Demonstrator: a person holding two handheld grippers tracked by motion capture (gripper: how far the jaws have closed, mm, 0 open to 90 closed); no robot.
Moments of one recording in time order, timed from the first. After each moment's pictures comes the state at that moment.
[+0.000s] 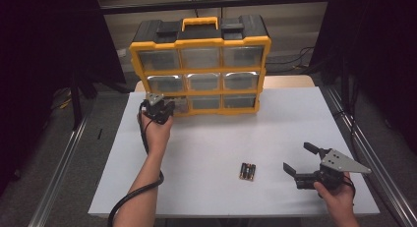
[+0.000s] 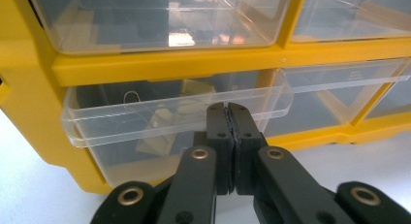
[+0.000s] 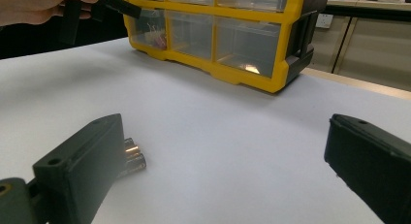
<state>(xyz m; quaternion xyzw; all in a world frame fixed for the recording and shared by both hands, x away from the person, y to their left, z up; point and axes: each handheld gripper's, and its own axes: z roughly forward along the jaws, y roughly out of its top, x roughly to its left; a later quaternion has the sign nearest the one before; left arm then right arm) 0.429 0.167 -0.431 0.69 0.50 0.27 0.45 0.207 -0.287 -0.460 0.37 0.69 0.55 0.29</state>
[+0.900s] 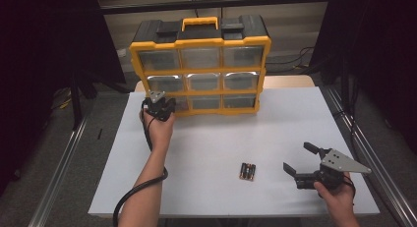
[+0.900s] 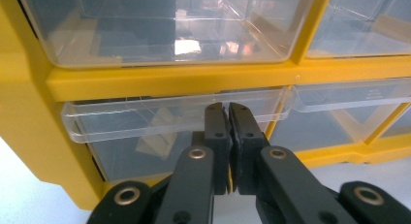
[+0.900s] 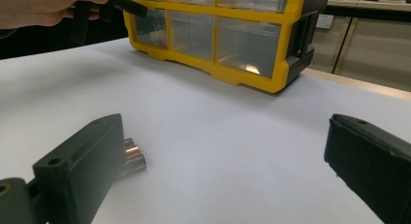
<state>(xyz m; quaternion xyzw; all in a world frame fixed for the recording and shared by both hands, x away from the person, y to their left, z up) 0.439 0.161 -0.435 0.67 0.51 0.28 0.46 0.207 -0.287 -0.460 0.37 0.69 0.55 0.29</state>
